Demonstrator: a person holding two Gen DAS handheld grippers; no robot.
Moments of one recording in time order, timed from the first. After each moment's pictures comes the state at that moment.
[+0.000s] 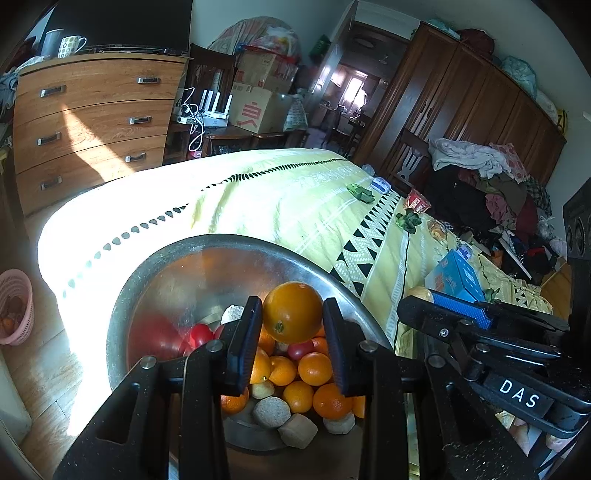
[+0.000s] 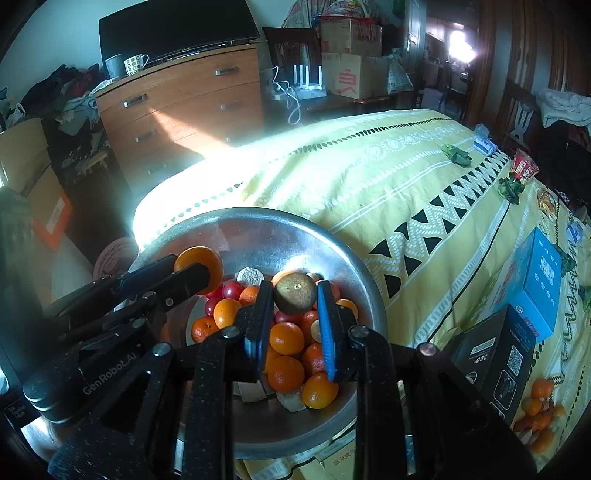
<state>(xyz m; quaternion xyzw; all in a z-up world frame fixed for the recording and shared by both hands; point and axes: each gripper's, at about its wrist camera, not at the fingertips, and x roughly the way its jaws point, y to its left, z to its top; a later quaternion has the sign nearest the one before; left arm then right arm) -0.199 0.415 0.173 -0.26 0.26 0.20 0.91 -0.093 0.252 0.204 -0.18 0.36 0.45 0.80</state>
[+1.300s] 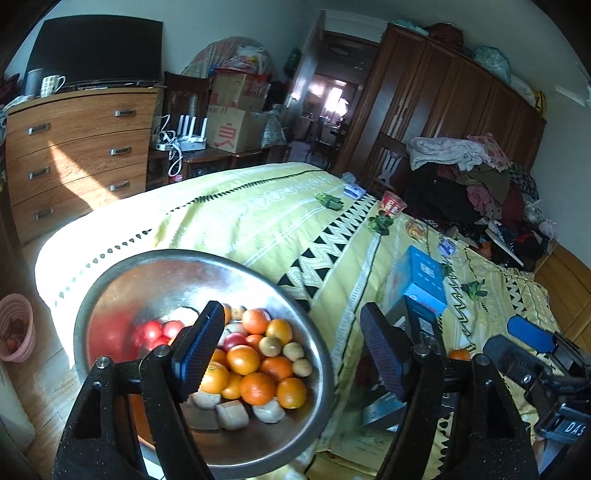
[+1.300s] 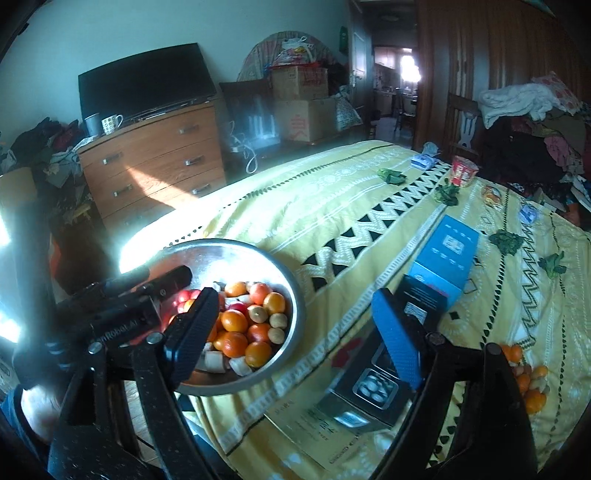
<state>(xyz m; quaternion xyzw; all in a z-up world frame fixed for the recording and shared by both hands) -0.189 0.314 0.221 -0.21 0.23 0.18 0.93 -0.100 0.102 0.245 -0.11 0.30 0.38 0.87</state>
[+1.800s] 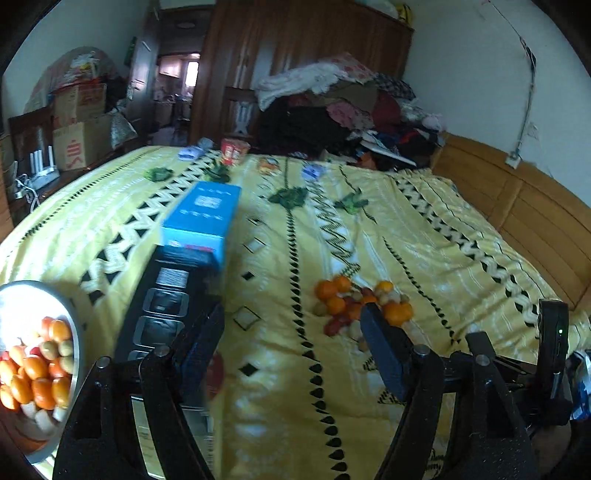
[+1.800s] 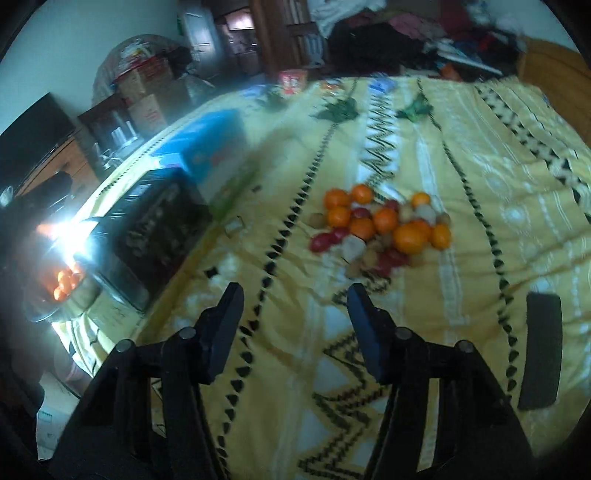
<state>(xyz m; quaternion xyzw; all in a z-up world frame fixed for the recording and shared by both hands) -0.070 0.072 0.203 -0.09 0.31 -0.07 0.94 -0.048 -0.167 0.138 0.04 0.43 0.16 0.89</state>
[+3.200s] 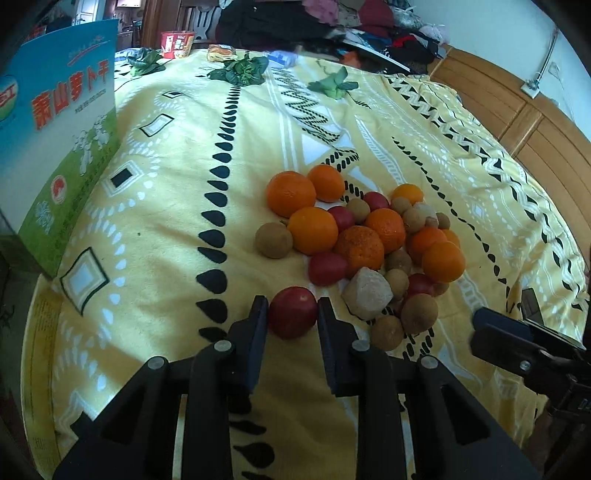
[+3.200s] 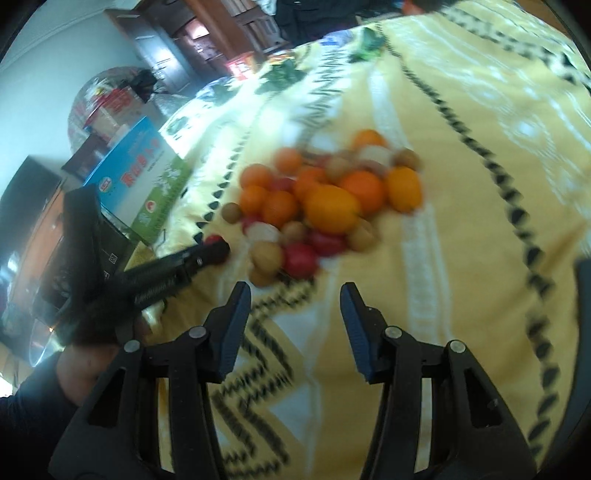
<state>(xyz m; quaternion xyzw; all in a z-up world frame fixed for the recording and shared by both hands) 0.084 -0.005 0.029 -0.08 0.45 -0.13 0.88 0.039 -0.214 0.061 0.13 0.46 0.21 0.86</state>
